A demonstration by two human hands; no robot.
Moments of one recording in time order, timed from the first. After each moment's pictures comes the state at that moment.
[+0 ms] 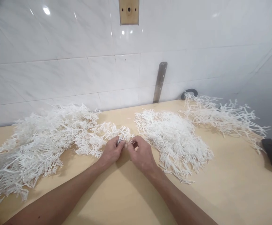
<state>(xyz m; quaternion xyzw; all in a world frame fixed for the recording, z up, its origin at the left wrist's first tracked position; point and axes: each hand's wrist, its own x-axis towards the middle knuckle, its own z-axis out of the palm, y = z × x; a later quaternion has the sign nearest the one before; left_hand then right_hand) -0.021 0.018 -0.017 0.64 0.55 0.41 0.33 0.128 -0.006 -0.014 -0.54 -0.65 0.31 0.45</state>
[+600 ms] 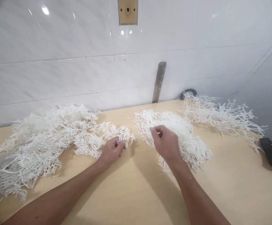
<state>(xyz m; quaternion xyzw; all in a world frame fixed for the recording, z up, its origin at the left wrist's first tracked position) -0.022 0.011 -0.012 0.61 0.54 0.41 0.42 0.198 0.014 0.015 -0.67 -0.58 0.12 0.44</state>
